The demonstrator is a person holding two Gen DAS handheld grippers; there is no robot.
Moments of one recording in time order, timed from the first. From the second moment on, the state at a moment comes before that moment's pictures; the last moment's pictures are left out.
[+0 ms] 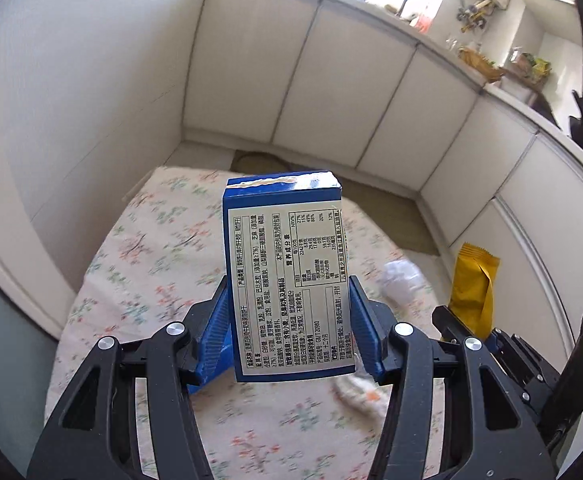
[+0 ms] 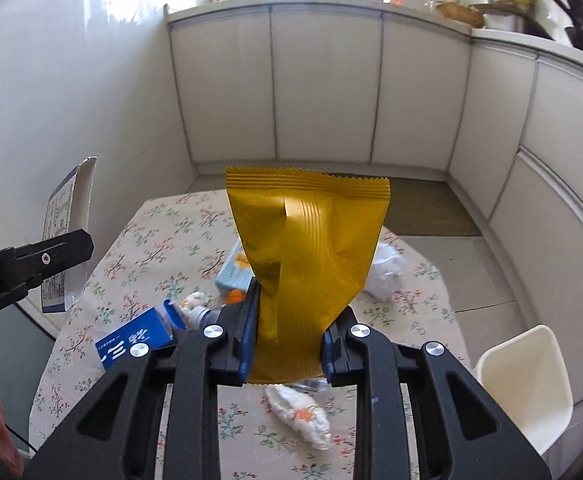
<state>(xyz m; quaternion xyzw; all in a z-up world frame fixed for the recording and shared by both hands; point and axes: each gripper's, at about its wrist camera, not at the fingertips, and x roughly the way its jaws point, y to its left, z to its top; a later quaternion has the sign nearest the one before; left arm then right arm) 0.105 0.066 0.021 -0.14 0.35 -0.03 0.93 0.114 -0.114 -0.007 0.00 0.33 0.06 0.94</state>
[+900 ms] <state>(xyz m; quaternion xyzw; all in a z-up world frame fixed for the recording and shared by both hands) 0.103 -0.110 0.020 -0.06 0.31 -0.14 0.94 0.077 -0.327 -0.014 0.04 0.33 -0.16 0.93</state>
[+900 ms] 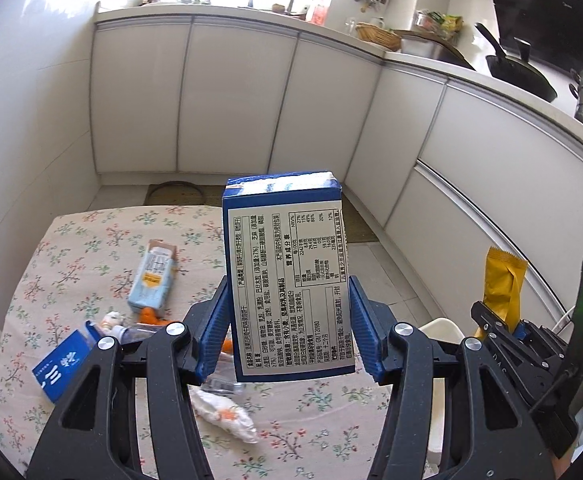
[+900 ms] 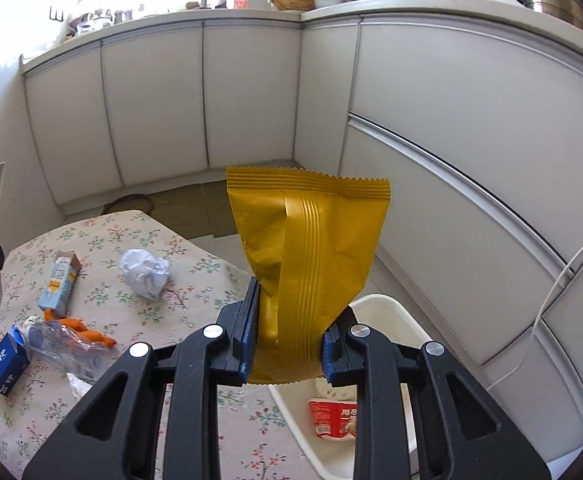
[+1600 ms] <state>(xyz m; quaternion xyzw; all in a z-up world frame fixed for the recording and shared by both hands) 0.111 -0.273 -0.005 -0.02 0.34 -0.27 0.90 0.021 -0.461 -0.028 0.07 0.35 -0.31 0.88</state>
